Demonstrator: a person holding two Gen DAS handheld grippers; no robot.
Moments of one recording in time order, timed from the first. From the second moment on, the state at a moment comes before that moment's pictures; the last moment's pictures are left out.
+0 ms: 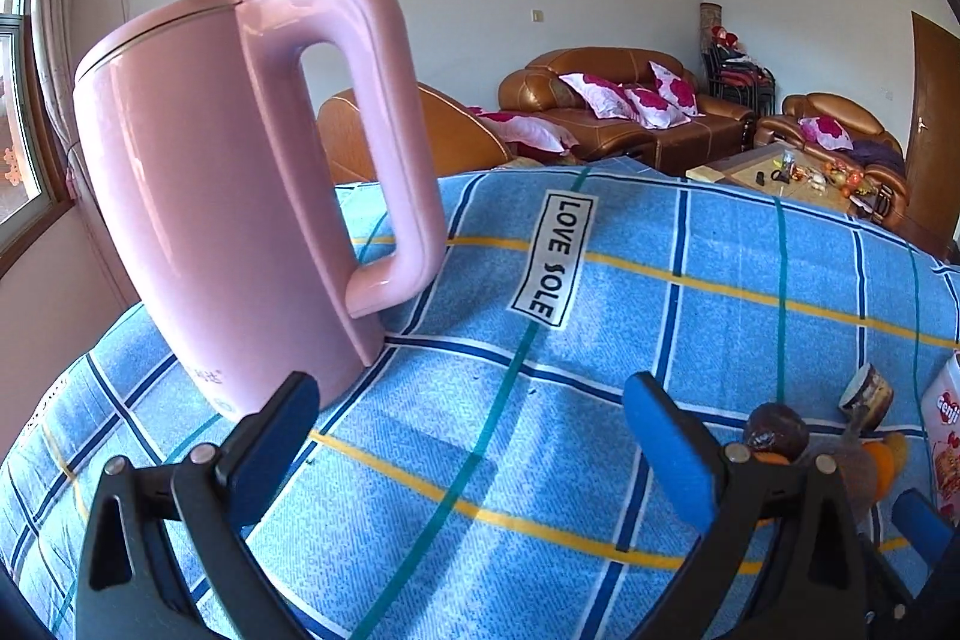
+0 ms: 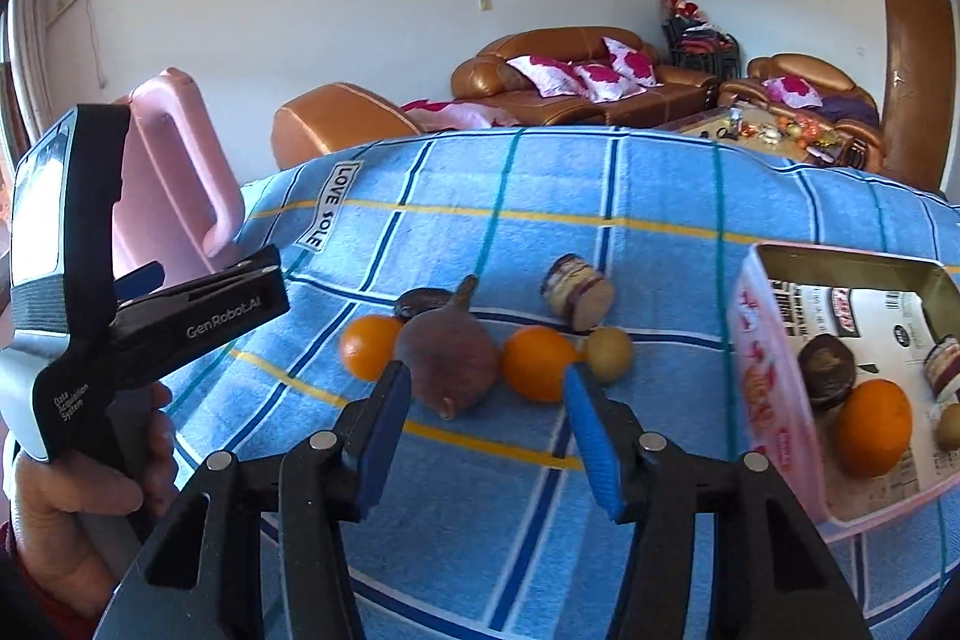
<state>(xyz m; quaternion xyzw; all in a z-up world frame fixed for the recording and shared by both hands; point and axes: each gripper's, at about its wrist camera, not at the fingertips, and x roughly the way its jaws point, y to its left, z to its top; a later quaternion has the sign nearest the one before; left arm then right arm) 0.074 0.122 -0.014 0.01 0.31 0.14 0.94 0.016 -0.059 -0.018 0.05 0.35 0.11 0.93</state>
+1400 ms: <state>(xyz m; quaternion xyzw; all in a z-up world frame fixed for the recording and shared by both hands) 0.080 0.053 -0.029 0.04 0.38 -0.10 0.92 -0.013 -0.122 -0.004 0.08 0.30 0.02 0.95</state>
